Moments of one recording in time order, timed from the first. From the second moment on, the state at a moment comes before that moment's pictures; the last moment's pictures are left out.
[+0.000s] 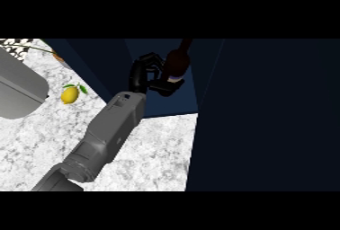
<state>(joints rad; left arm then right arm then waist) -1.04 0.00 -0.15 -0.24 0.43 0.38 -0.48 0.27 -0.48 0.57 -2.50 -0.02 -0.38 0.11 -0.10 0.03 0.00</state>
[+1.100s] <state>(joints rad) -1.16 0.07 -0.12 -0.09 0.39 0.48 -0.57 0.35 -0.49 0.58 -2.49 -0.03 -0.31 0.00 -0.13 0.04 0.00</state>
